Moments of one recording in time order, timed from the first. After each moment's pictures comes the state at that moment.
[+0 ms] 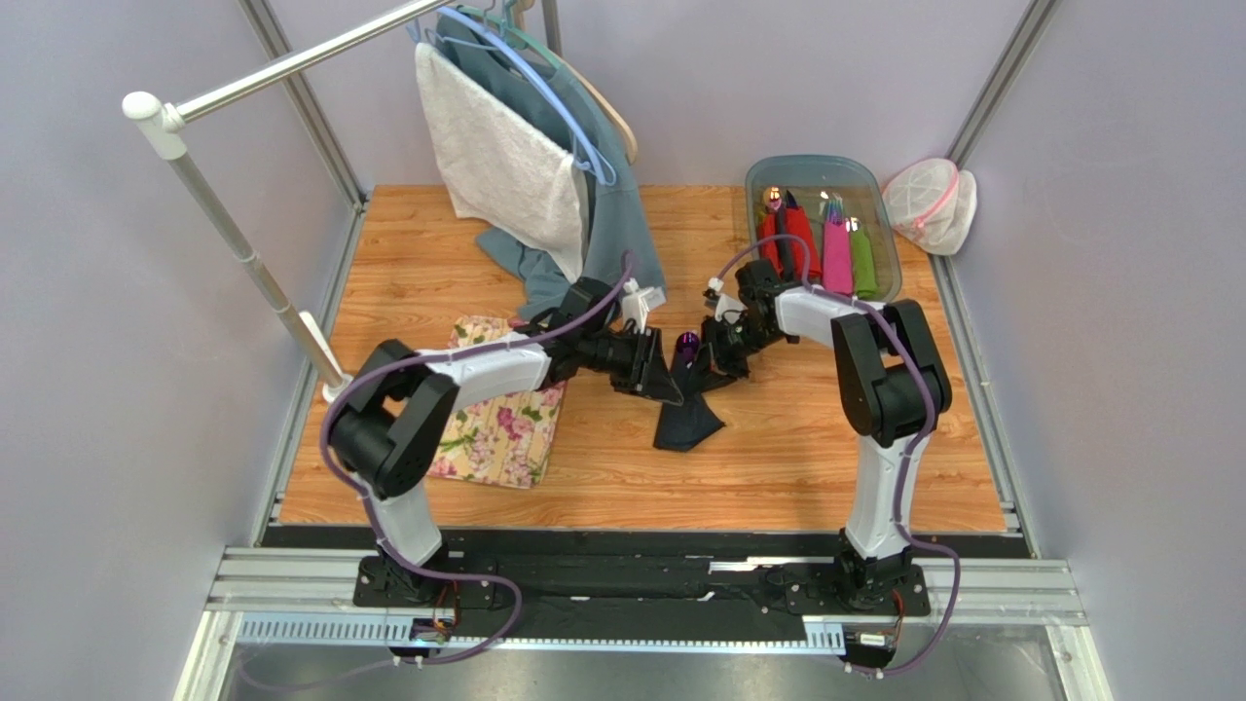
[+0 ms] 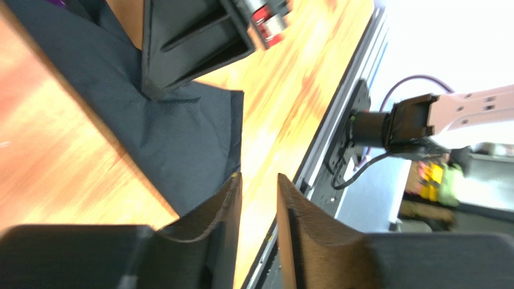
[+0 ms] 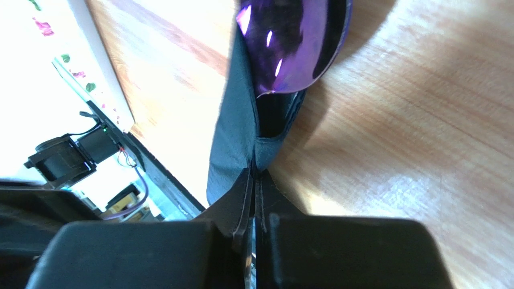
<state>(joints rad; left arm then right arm) -0.65 1.80 1.04 0.06 0.75 -0.55 0.29 2.02 1.27 -0.58 -0.73 0.31</state>
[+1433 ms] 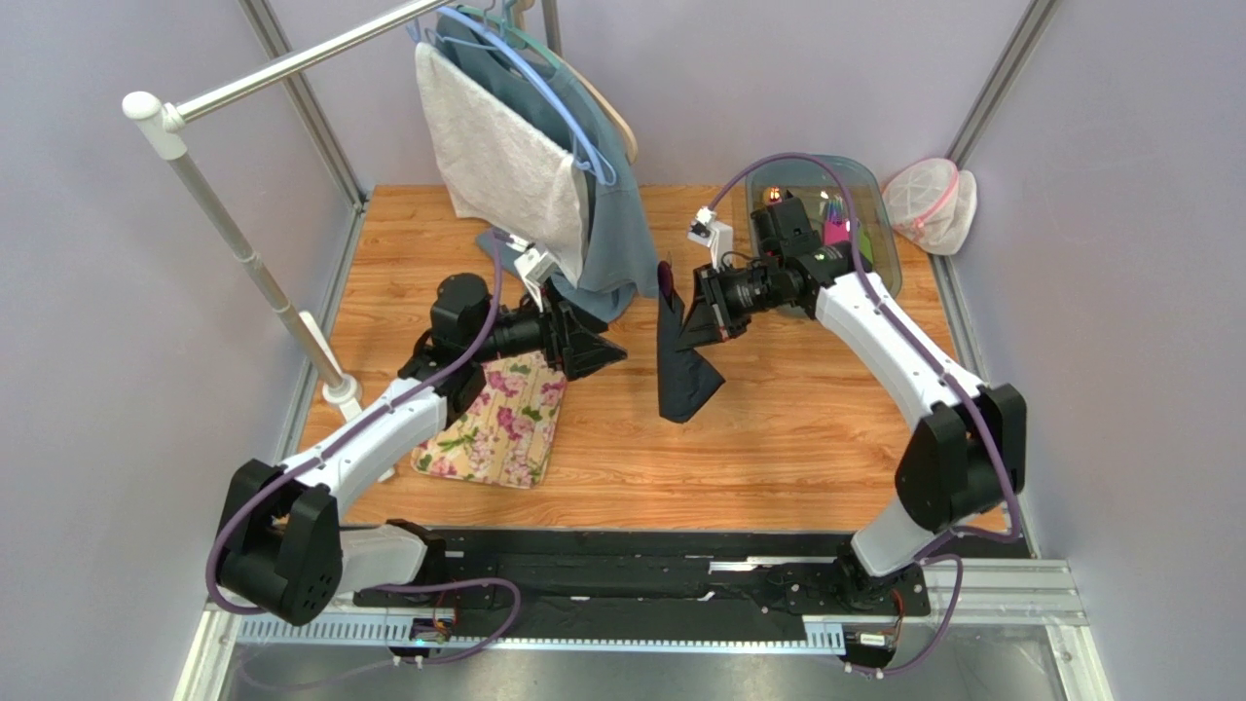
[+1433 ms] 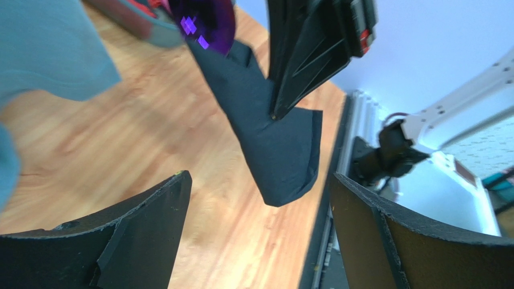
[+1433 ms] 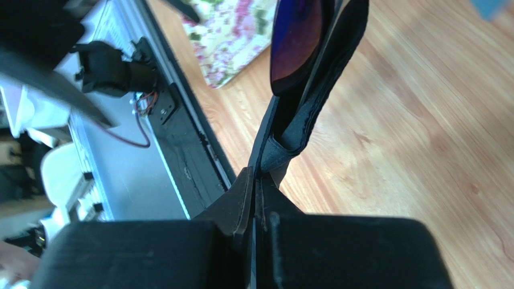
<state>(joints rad) -0.41 1.24 0.76 0.36 0.81 -0.39 0.37 1.61 1.43 -0.78 -0.84 0.00</state>
